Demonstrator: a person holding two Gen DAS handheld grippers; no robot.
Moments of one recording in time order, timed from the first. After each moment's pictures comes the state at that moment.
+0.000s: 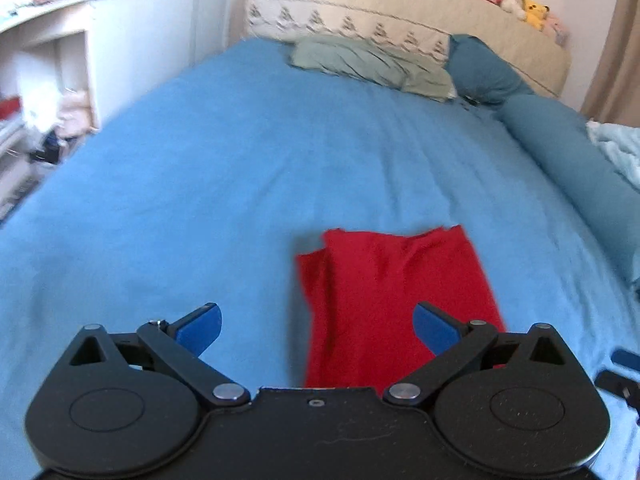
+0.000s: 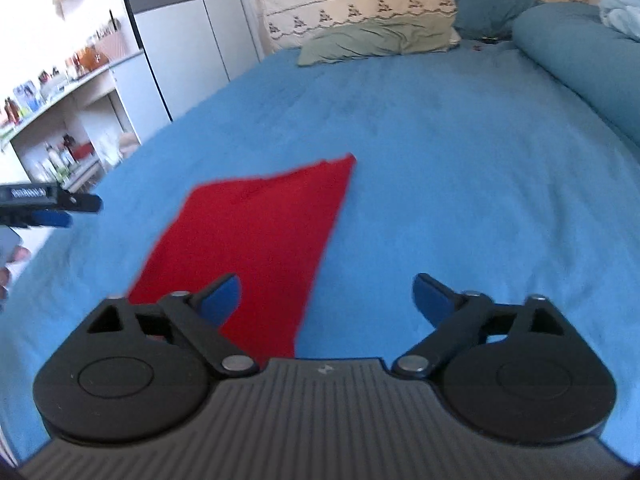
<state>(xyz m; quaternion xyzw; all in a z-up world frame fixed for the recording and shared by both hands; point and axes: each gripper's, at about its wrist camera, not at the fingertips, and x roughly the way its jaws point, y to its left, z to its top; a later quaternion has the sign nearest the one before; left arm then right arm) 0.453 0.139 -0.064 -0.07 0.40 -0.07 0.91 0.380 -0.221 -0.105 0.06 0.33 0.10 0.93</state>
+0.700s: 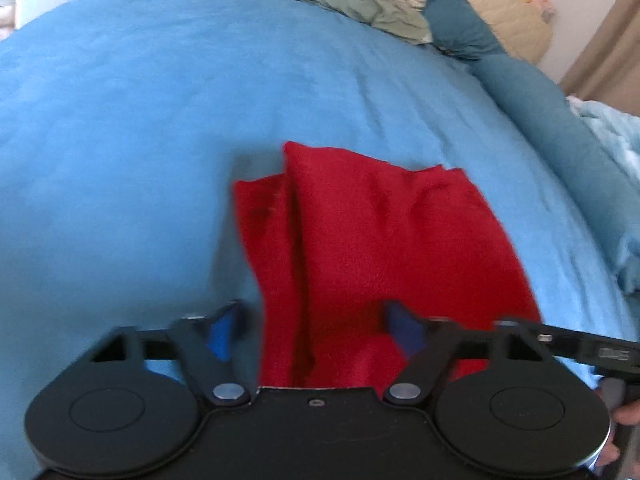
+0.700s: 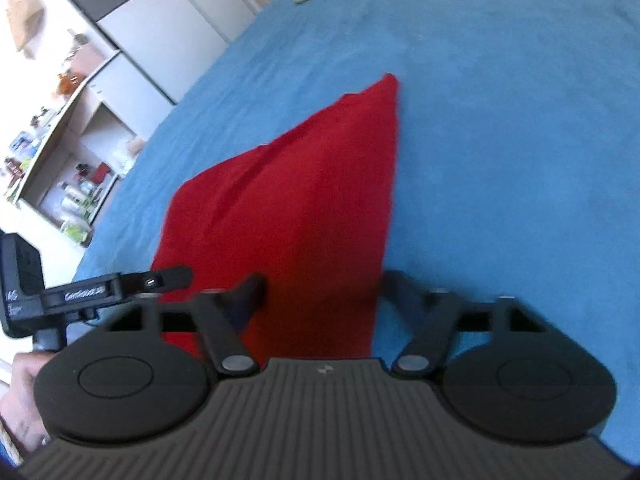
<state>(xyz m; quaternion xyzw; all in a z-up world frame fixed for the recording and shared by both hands) 0.513 0.134 -0.165 -0.13 0.46 -0.16 0.86 0.501 -0.192 -0.205 0.20 0.42 0.17 0.87</state>
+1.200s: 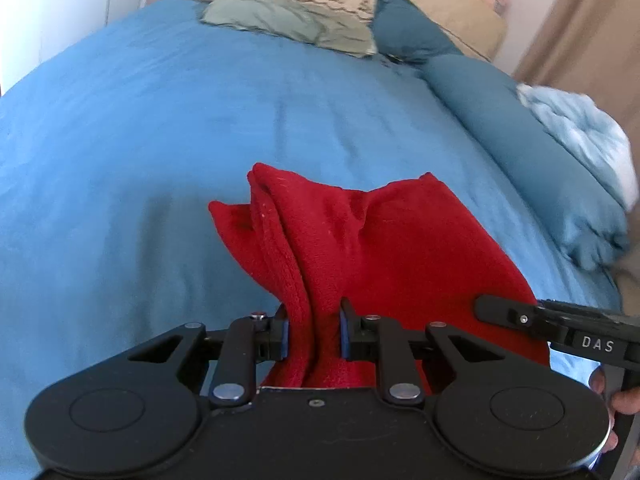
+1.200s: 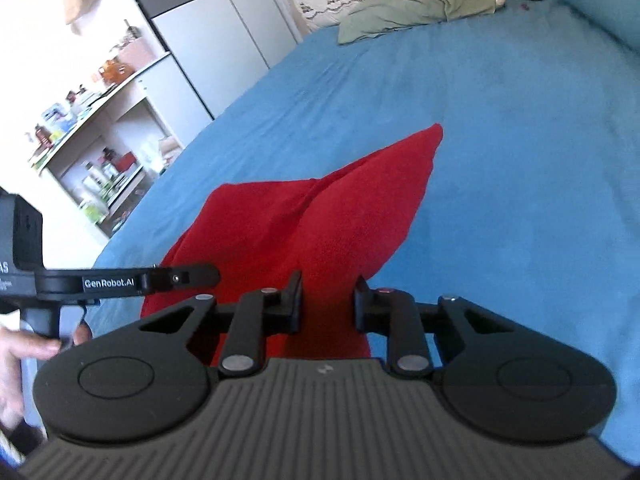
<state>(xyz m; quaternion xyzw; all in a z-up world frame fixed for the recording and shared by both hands) 0.419 0.065 -0.065 -0.09 0.43 -0.18 0.88 0.410 -0.219 -0.095 0.13 0.38 0.18 0.90</state>
